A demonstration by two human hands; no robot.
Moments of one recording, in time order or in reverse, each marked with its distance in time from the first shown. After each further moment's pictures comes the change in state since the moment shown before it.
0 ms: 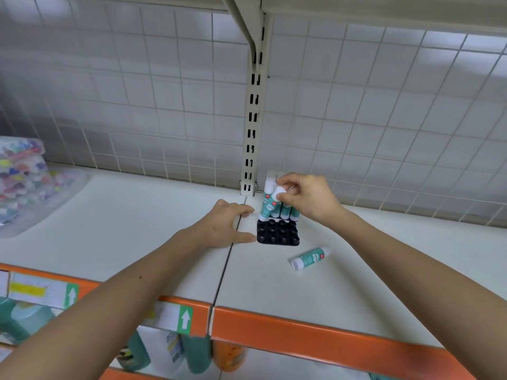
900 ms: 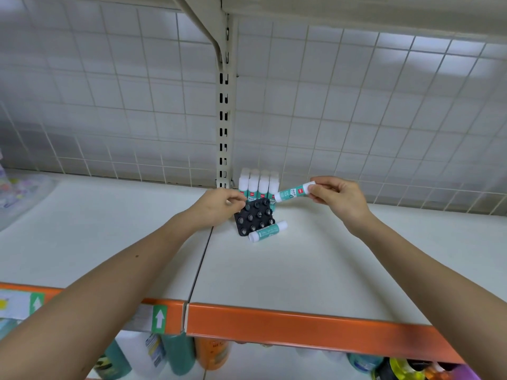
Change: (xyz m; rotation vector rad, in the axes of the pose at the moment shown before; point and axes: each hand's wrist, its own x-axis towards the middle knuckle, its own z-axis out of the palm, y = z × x) left_hand 0.027 0.033 -0.005 -0.183 0.107 0.008; right_hand -0.046 0.056 -0.049 0.649 0.284 0.299
